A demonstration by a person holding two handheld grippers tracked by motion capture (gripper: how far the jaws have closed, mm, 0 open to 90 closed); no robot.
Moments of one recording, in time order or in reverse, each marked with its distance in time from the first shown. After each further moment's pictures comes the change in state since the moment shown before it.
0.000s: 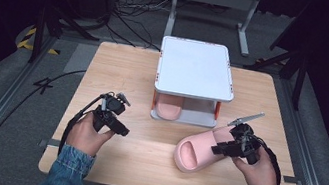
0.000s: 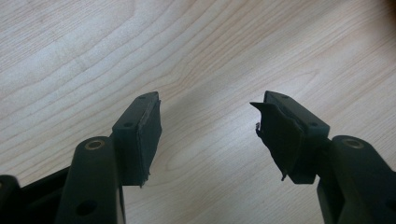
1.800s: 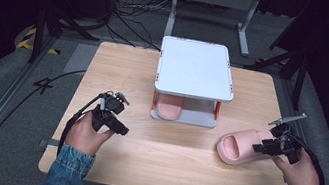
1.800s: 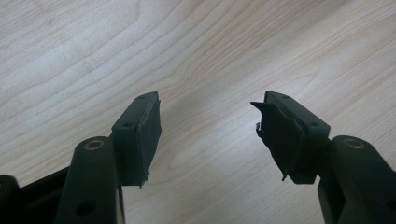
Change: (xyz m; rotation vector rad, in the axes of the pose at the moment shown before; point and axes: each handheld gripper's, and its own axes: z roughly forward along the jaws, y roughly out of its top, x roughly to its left) left arm 0.001 -0.004 -0.006 -0.013 0.019 -0.008; right arm -0.091 -0.040 -0.049 0.033 -0.270 0.074
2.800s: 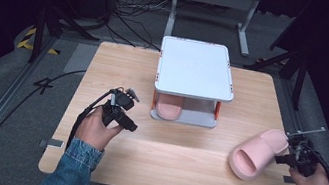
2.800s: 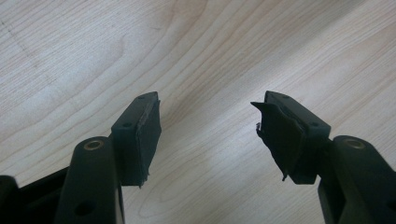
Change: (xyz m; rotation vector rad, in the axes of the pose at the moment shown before) left arm -0.009 0.028 0.007 0.000 -0.028 0.051; right arm -0.033 -0.046 -0.001 0.103 -0.091 0.233
